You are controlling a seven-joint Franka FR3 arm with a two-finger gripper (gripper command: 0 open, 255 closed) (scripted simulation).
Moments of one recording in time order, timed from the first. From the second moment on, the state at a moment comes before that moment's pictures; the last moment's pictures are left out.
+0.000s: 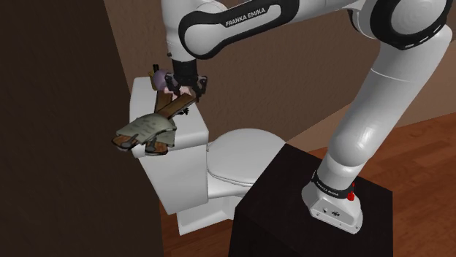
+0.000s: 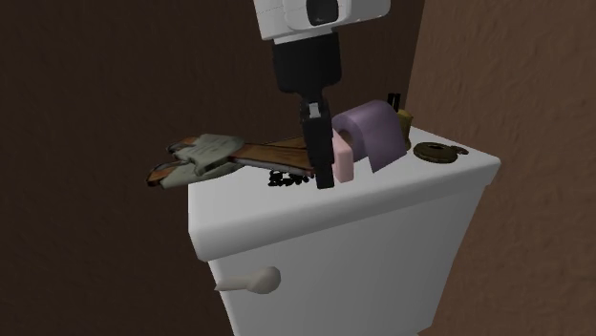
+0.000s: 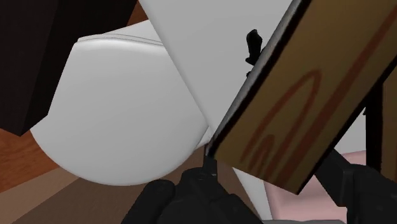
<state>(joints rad) -0.18 0.00 0.57 -1.93 -0.18 1.99 1.41</state>
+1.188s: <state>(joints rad) -0.18 -0.01 0.56 -1.85 -0.17 1.89 1.39</state>
